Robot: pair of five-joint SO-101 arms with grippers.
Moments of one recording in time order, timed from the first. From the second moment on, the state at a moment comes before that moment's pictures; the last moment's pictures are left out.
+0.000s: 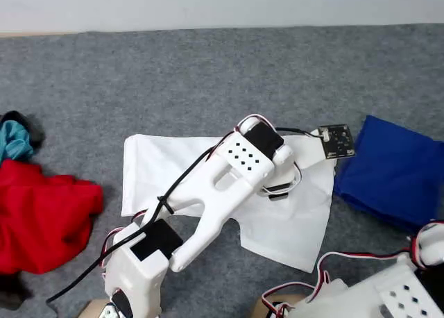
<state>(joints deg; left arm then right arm) 42.1 23.3 -18.4 85.1 -27.5 58.5 -50.8 5.0 100.6 40.8</state>
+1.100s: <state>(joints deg) 42.2 38.6 -34.7 76.6 -27.6 58.5 -51.2 7.2 100.6 40.8</state>
